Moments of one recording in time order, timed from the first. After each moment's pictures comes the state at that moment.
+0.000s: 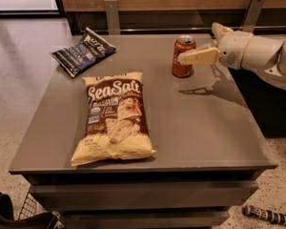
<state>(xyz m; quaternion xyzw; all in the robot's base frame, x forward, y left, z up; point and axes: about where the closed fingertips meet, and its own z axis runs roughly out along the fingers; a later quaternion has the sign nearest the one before) 0.688 -0.164 0.931 -0.34 0.66 0.25 0.62</state>
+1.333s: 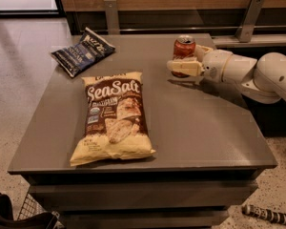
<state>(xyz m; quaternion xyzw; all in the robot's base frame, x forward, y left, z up) 0.707 -0.143 0.868 -0.31 0.68 0.28 0.61</state>
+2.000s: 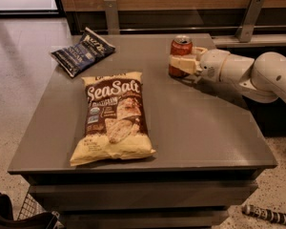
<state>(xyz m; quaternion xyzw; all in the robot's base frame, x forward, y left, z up) 0.708 -0.134 0.869 -0.31 0.67 0.29 0.60</state>
